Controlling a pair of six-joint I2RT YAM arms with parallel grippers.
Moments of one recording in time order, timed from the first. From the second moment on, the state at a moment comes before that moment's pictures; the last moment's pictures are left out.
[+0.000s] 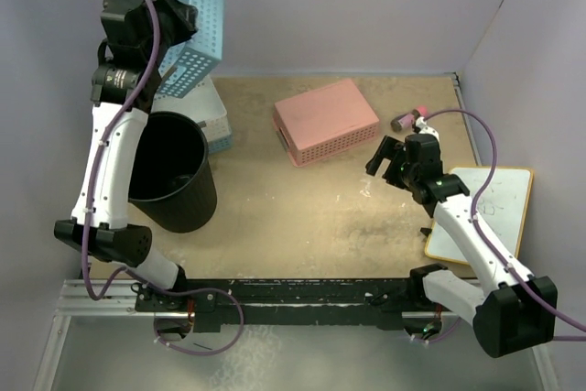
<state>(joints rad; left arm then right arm) -0.16 1.58 2.03 -0.49 -0.06 -0.48 0.23 1.04 0.78 -0.46 0.07 0.57</state>
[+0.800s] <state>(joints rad) -0.66 1.62 1.55 0.07 0.62 -0.94 0.13 1.00 1.42 -0.77 0.75 0.43</state>
